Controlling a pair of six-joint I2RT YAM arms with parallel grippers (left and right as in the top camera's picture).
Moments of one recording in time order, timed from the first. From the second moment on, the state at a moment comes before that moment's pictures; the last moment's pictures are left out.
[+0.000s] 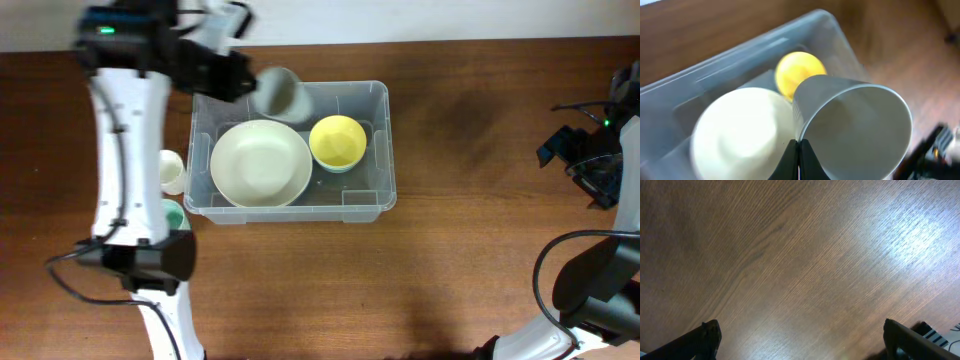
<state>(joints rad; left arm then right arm) -0.13 2.15 2.66 -1.64 0.53 0.27 -0.44 1.86 1.78 -1.45 0.05 0.48</state>
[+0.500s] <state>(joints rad) -0.38 2.18 2.35 -1.43 0.34 0.26 -0.44 1.86 1.78 -1.45 0.05 0.48</state>
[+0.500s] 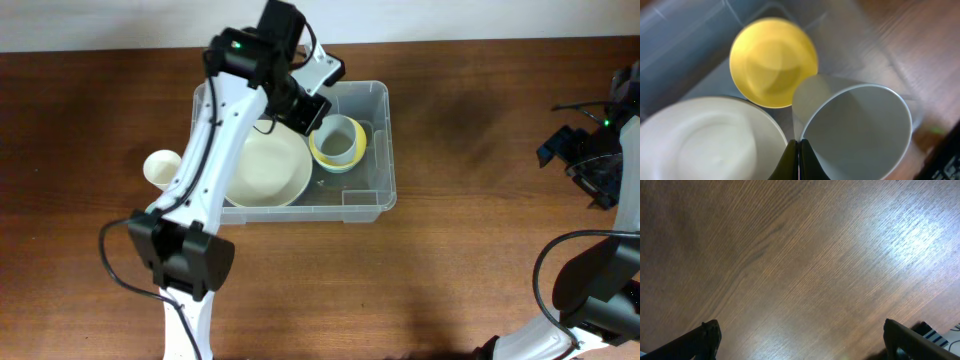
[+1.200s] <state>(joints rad) -0.38 2.20 2.16 -1.38 0.32 0.24 -0.44 1.86 1.77 -1.45 0.05 0.48</state>
